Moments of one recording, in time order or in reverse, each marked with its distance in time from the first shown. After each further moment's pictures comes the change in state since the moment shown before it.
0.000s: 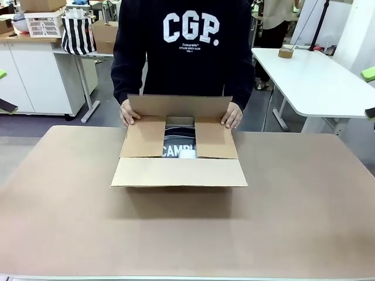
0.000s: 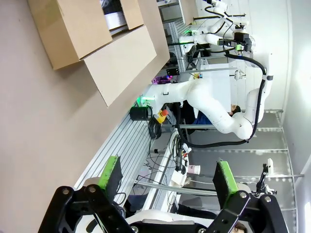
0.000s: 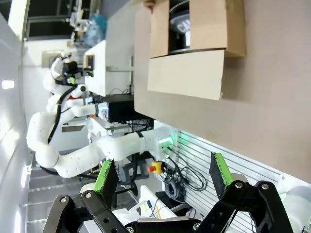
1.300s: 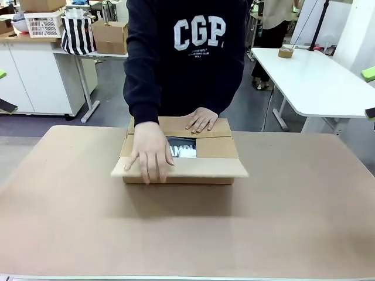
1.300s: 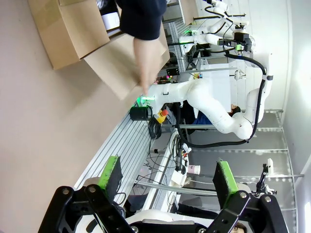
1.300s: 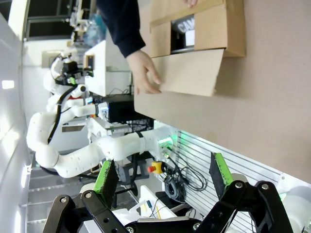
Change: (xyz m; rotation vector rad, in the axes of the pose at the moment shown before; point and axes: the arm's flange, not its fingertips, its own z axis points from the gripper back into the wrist) left arm 0.000 0.000 0.000 0.000 0.000 0.000; right arm 0.000 0.000 0.000 0.000 0.000 0.000
